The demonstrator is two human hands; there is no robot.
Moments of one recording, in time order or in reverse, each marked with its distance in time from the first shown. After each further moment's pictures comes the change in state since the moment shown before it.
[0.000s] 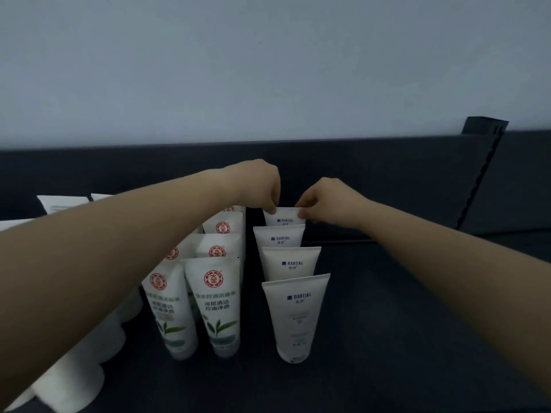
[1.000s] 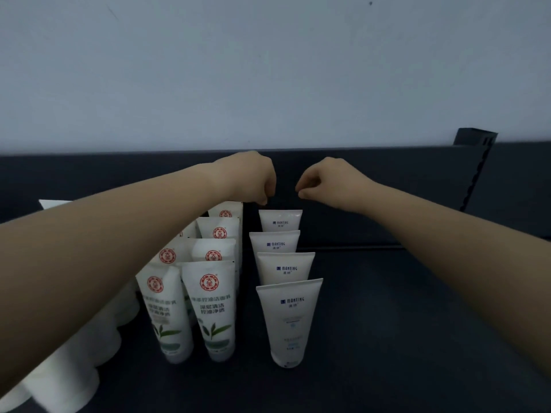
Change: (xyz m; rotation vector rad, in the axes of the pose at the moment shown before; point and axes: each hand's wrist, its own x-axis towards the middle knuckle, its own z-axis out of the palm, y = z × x) left_hand -0.008 -0.003 -0.020 0.024 0.098 -0.034; right_hand -0.003 -0.011 -0.036 -0.087 0.137 -0.076
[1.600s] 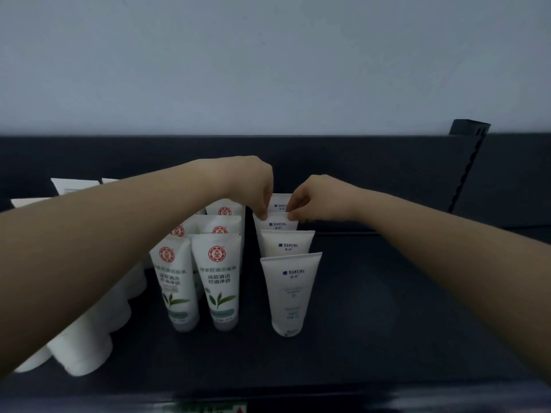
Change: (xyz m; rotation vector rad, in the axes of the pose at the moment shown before) left_hand -0.031 0.015 0.011 0.025 -0.182 0.033; right_hand -0.031 -0.019 0.022 0.043 -0.272 0.000
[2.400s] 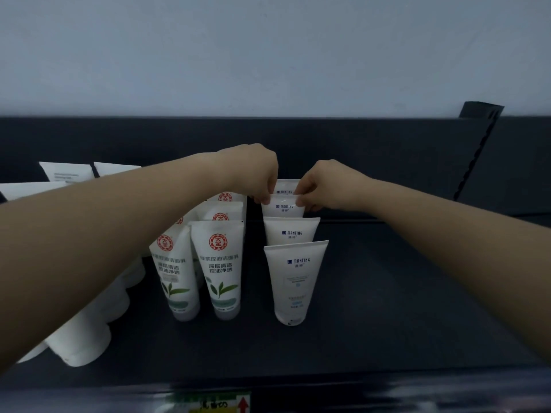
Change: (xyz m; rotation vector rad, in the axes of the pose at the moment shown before) left_hand 0.011 -0.004 0.014 -0.050 0.042 -0.003; right_hand 0.006 0.009 0.008 0.031 0.070 0.032
